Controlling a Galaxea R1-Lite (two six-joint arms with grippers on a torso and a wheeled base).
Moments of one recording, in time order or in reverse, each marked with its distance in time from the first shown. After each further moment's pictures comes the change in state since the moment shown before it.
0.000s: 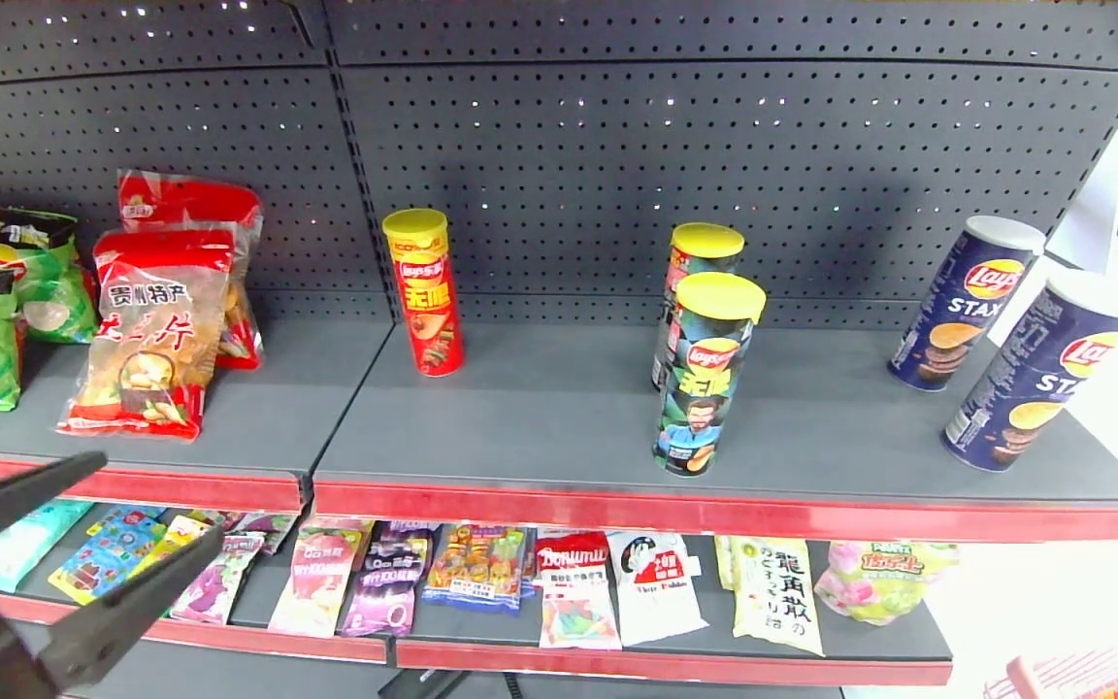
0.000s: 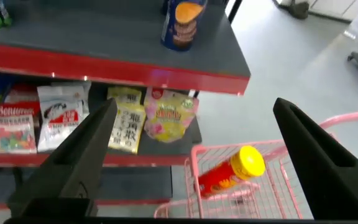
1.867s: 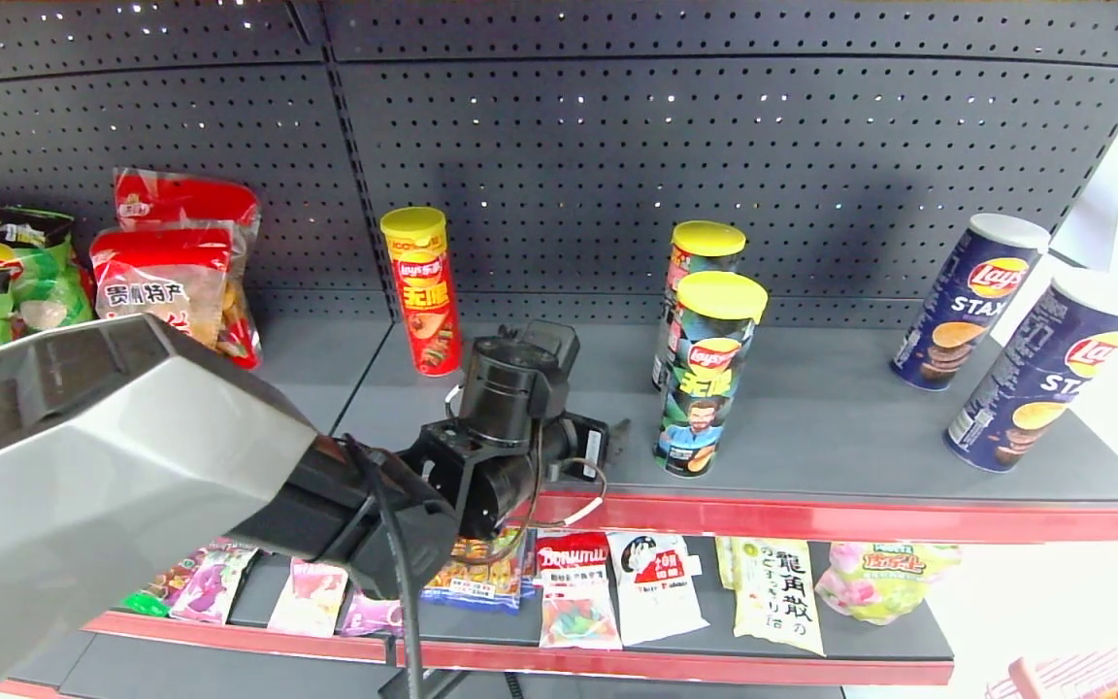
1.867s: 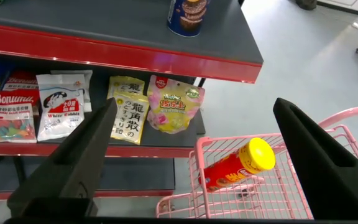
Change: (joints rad) left arm -0.439 1.239 -0.721 -0.315 0.355 -0.230; right arm -0.001 -0.010 0.112 -0.069 0.005 0.004
